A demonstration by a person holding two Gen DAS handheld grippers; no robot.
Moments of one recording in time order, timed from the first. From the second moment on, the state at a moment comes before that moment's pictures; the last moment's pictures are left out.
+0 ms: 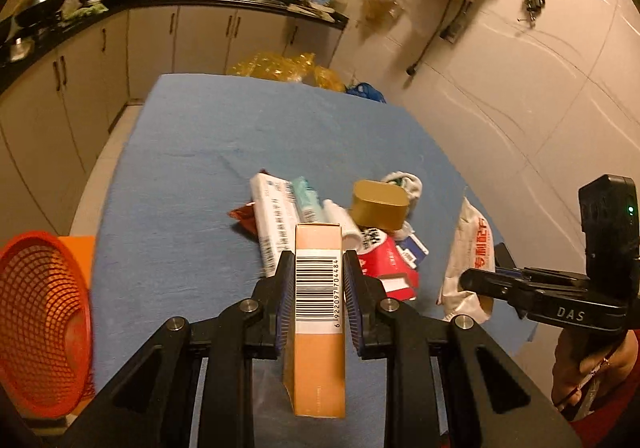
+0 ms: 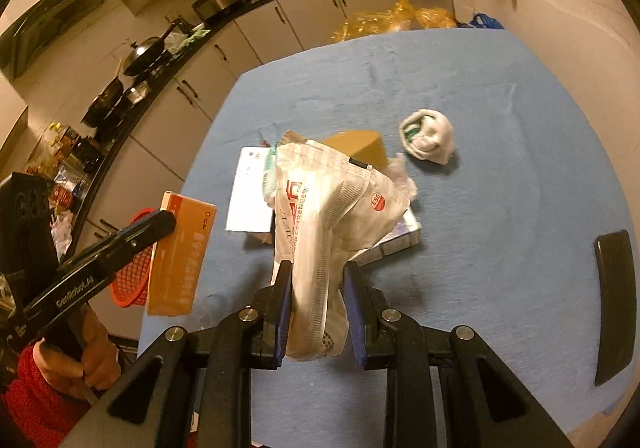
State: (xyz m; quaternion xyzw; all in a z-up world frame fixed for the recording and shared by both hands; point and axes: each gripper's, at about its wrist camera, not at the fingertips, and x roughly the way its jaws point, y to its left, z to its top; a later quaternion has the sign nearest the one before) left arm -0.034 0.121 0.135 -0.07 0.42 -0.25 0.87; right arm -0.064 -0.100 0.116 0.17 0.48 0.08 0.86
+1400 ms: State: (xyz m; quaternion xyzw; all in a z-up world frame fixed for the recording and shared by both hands) left arm -0.066 0.331 0.131 -0.13 0.40 -0.06 0.90; right arm -0.003 0.135 0.134 0.04 0.49 0.28 0.82
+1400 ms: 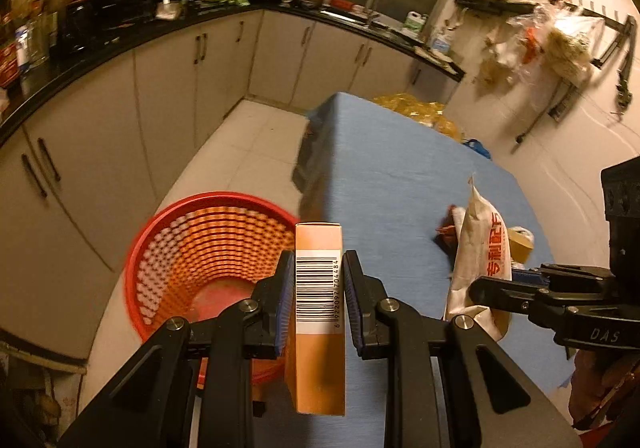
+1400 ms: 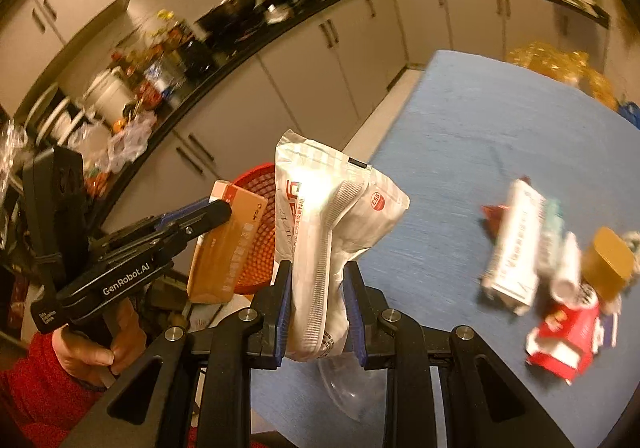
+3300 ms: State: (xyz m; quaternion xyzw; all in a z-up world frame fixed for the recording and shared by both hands) left arm -0.075 0.151 0.043 -0.02 0.53 -0.14 0.84; right arm -0.053 -0.119 0.108 0.20 0.49 0.09 0.84
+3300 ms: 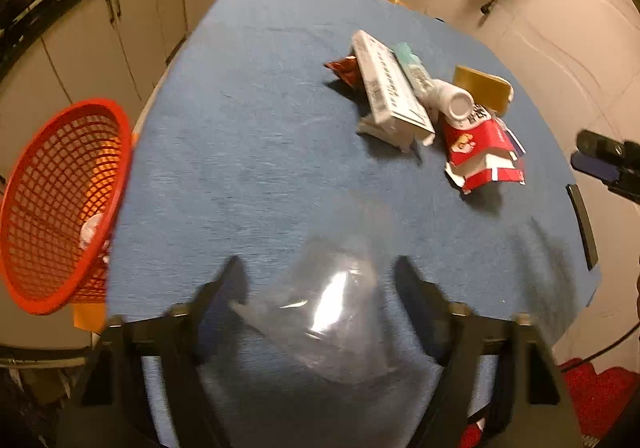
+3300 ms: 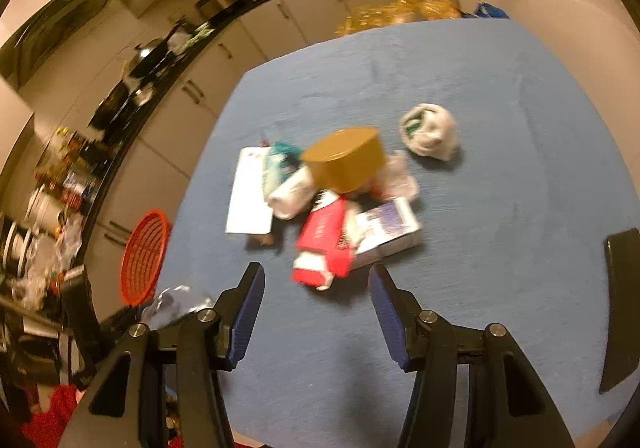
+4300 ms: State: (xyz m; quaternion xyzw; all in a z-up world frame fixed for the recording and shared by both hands) left arm -0.105 0.154 0.117 -0.02 0.47 -0.08 0.88; right arm 0.094 -0.111 0.068 -0.01 0.52 0.27 0.81
